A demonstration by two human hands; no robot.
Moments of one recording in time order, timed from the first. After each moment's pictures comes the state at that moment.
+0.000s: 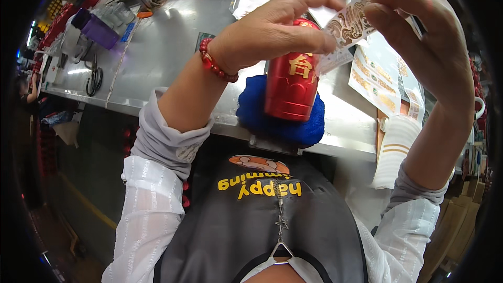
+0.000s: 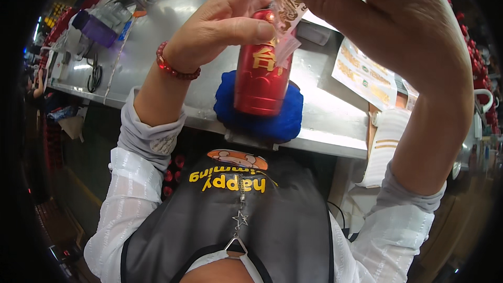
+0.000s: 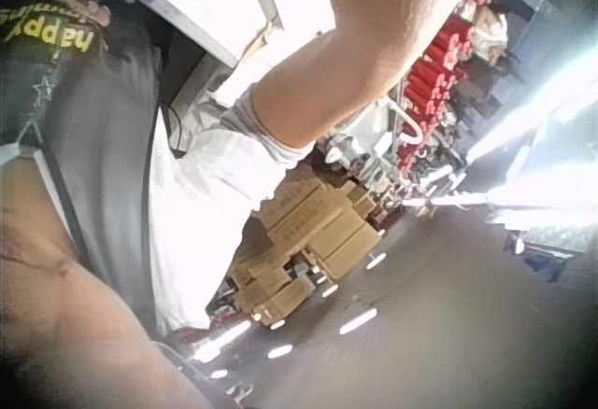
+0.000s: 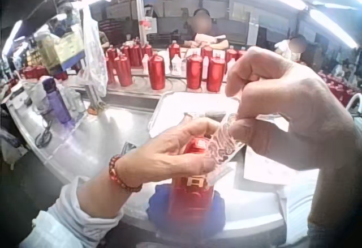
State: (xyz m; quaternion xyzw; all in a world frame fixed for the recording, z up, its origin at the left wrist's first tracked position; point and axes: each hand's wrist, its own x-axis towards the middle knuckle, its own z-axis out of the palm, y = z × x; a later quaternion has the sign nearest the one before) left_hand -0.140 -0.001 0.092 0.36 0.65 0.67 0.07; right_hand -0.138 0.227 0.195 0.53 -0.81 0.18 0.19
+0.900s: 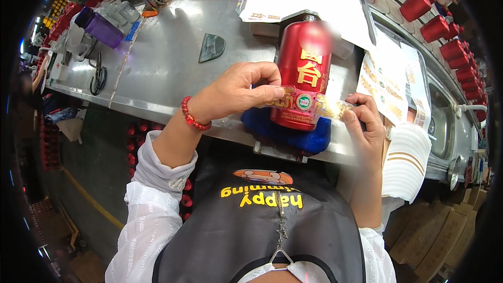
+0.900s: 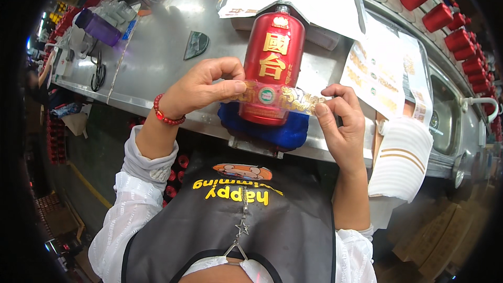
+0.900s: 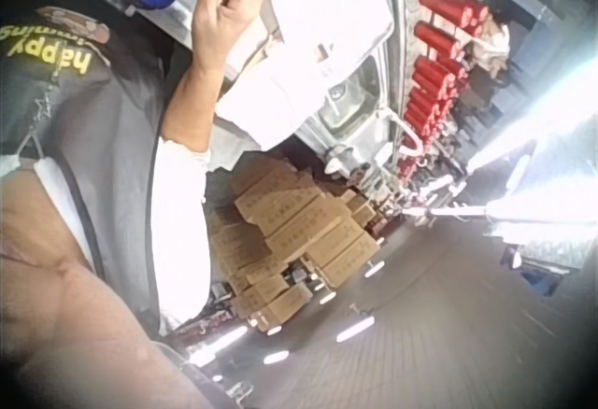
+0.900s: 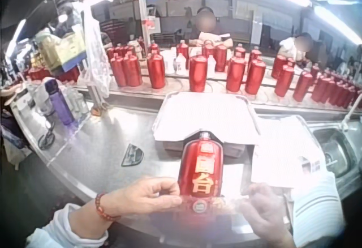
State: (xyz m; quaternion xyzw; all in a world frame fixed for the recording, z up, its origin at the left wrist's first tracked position) left_hand -0.088 -0.049 0.038 0.17 0.69 0.66 0.25; right_hand -0.056 0.254 0.011 0.18 -0.82 0.54 0.08
